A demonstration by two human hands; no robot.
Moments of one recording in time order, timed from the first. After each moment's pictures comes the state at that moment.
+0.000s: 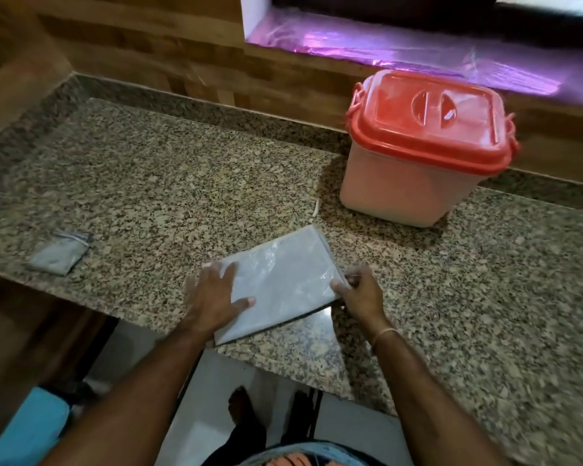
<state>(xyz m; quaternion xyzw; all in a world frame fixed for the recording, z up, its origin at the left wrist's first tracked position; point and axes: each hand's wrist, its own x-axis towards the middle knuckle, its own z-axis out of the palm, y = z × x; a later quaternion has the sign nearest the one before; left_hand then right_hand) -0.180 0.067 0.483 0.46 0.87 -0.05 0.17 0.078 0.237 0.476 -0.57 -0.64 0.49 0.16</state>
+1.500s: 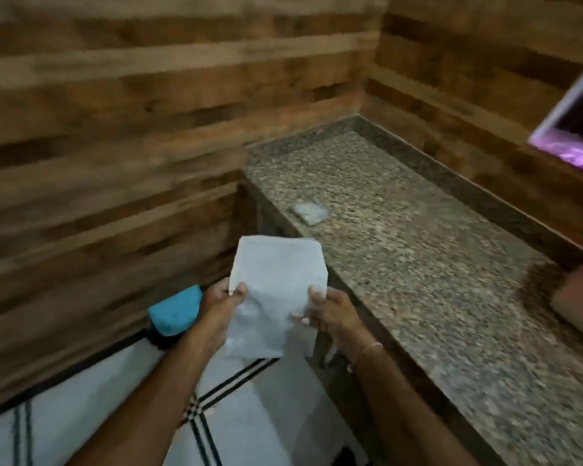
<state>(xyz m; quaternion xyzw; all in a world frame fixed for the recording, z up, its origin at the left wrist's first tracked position) -0.214 -0.328 0.548 -0.11 0.72 0.66 0.18 -0.130 -0.118 0.573 -0.27 -0.60 0.75 -0.06</state>
